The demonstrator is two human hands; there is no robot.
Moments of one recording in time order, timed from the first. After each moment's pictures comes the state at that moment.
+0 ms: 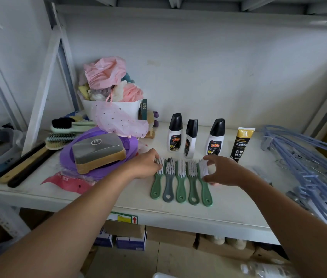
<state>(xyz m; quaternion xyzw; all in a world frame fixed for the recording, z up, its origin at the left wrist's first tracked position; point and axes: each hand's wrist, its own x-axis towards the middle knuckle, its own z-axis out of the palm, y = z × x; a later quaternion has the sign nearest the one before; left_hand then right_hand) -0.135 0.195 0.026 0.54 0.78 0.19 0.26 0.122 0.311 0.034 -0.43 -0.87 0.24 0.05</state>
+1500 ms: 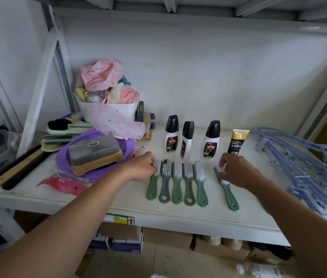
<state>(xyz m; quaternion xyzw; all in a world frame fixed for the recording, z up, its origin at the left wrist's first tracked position) -0.133 0.190 0.031 0.54 0.78 0.17 0.26 0.158 0.318 0.040 -0.51 -0.85 0.09 0.09</state>
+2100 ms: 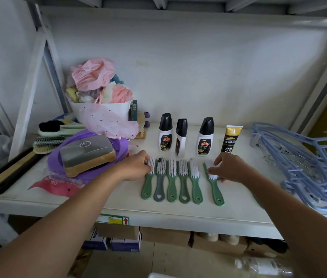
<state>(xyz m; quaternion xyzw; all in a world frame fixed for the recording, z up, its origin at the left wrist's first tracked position) -0.131 0.190 0.030 0.55 0.78 0.17 0.25 0.154 0.314 0.041 -0.55 -0.80 0.22 0.09</state>
